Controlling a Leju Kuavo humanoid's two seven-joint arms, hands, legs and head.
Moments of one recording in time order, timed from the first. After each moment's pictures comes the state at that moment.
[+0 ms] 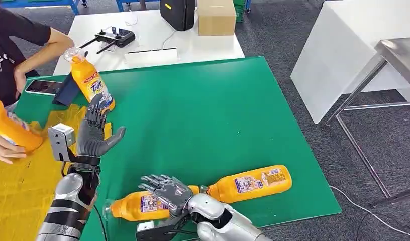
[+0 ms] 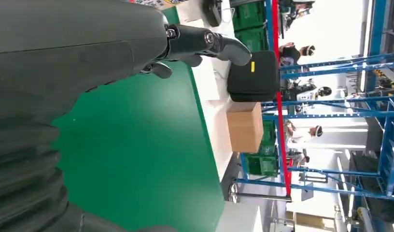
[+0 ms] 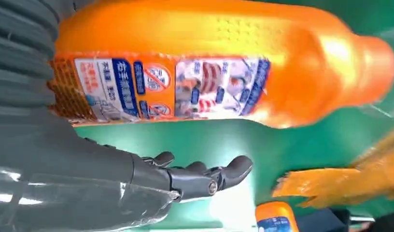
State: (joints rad) left arm -0.29 0.00 -0.05 -1.28 -0.06 0.01 -0.33; right arm -0.39 0.15 1.06 -0.97 0.75 -0.04 -0.09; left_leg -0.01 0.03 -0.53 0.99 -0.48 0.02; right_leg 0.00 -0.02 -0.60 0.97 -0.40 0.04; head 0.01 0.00
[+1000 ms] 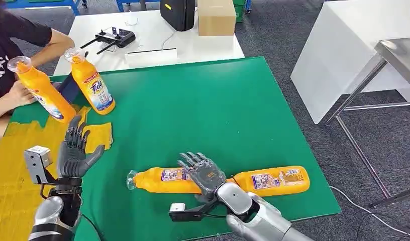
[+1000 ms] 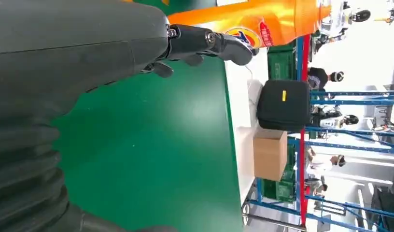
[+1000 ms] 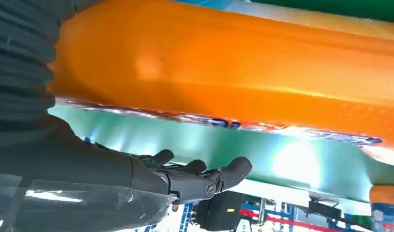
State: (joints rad) left arm -0.12 0.03 0.11 -1.37 -0.04 -0.05 -0.30; right arm -0.39 -0.06 1.01 -1.14 1.01 -0.09 0.10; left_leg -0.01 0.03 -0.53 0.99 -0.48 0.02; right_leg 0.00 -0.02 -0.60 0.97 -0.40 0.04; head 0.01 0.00
